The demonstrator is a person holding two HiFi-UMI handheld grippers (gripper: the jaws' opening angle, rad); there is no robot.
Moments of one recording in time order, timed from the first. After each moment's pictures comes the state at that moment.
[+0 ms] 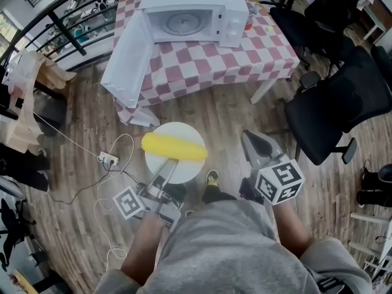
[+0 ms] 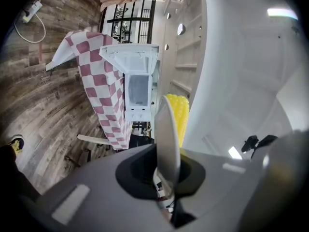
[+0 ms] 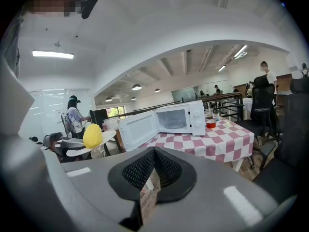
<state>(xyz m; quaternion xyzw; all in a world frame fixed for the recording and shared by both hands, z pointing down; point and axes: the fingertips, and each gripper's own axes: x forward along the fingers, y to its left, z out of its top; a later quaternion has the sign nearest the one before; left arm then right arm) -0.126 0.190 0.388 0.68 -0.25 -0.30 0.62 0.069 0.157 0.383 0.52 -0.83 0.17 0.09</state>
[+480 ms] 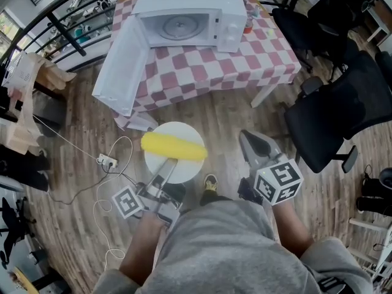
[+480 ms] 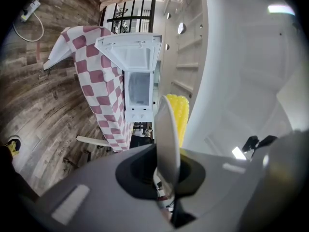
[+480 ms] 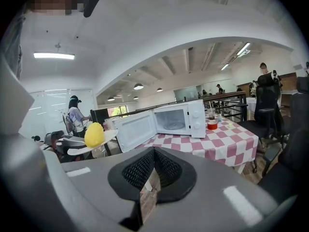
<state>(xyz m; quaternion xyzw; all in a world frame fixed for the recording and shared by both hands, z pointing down) -0.097 0.151 0.391 0.68 -0.25 -0.30 0.62 0.092 0.115 0.389 0.51 -0.84 0.17 0.10</state>
